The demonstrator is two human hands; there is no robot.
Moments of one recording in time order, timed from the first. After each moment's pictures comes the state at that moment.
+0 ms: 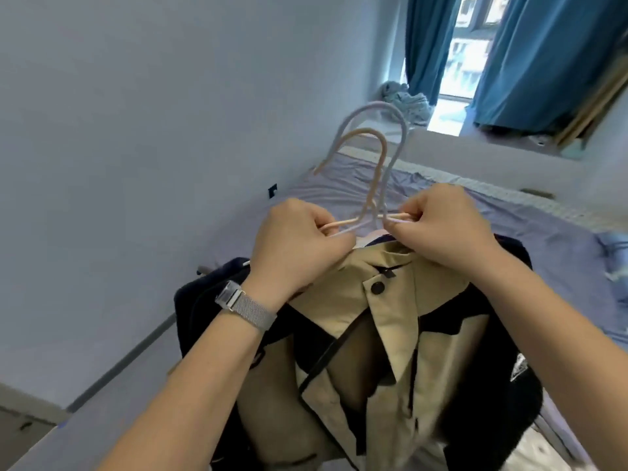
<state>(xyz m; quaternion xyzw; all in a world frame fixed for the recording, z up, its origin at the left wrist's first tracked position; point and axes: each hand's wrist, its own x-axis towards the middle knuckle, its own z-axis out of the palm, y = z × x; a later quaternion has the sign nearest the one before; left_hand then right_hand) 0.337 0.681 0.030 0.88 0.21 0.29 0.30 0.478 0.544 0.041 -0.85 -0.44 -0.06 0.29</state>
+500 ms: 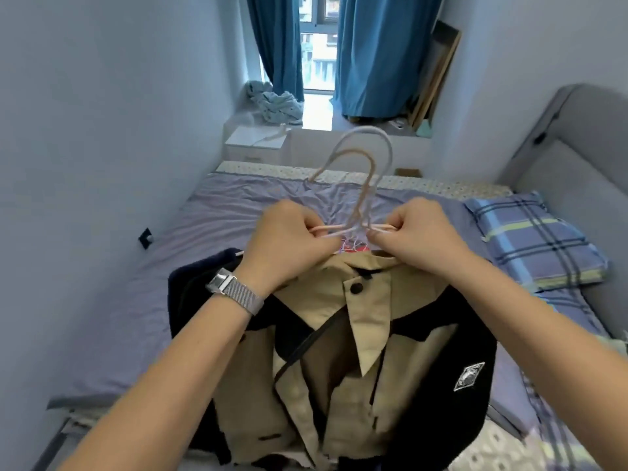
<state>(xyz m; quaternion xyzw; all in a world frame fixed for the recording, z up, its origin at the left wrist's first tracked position) 0.627 0.752 0.016 0.93 0.02 0.17 0.34 0.692 0.566 0.020 -0.92 -0.24 -0.05 0.30</state>
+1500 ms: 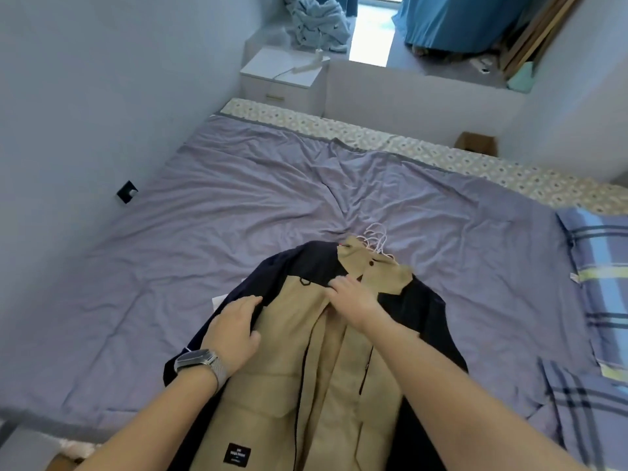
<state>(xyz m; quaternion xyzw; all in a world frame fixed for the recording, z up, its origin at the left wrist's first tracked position) 0.865 0.843 -0.302 0.94 0.21 -0.07 0.25 1.045 0.659 -0.345 -0.86 -0.47 0.18 -0.09</state>
